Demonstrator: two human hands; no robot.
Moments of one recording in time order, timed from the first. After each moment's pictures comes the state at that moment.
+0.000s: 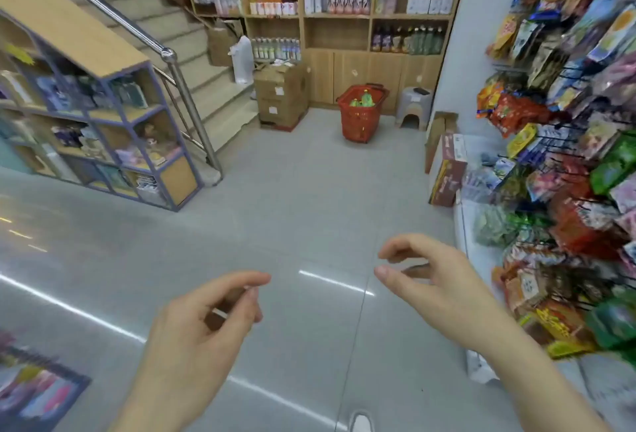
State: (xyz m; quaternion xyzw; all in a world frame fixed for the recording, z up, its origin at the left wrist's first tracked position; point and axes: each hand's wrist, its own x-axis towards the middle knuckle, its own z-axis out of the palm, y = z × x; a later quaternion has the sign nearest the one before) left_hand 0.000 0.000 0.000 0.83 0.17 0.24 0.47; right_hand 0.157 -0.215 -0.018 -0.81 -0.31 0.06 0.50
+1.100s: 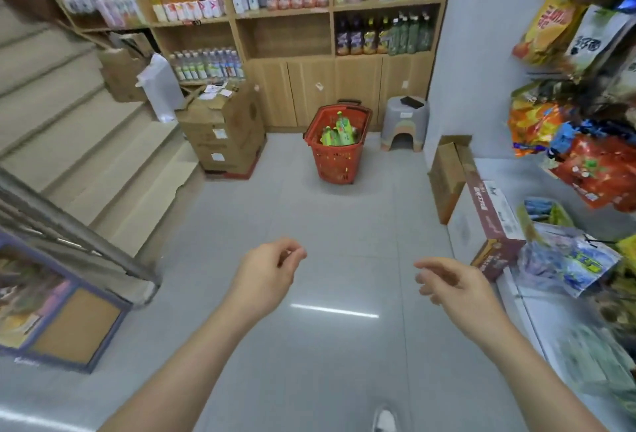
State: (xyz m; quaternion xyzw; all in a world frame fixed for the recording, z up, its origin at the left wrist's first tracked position) left_hand 0.962 0.340 -0.068 0.93 0.10 0.02 0.36; right_hand 0.992 0.064 -0.104 -0.80 0.03 0.10 0.58
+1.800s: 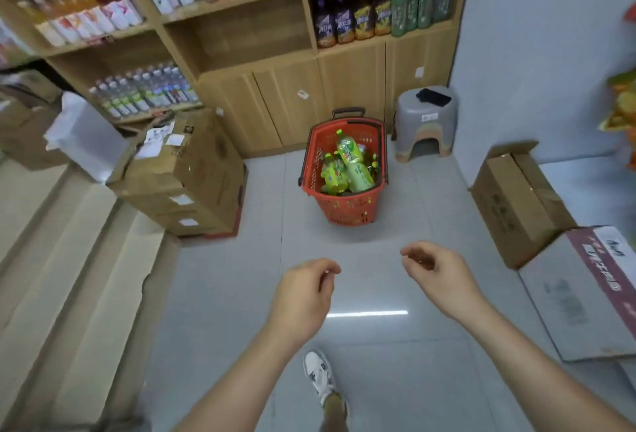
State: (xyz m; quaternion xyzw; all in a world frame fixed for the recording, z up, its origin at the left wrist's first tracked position) left_hand 1.557 0.502 -0.169 0.95 0.01 -0.04 0.31; right_hand 1.586 0.284 -0.199 -0.84 0.07 0.09 0.53
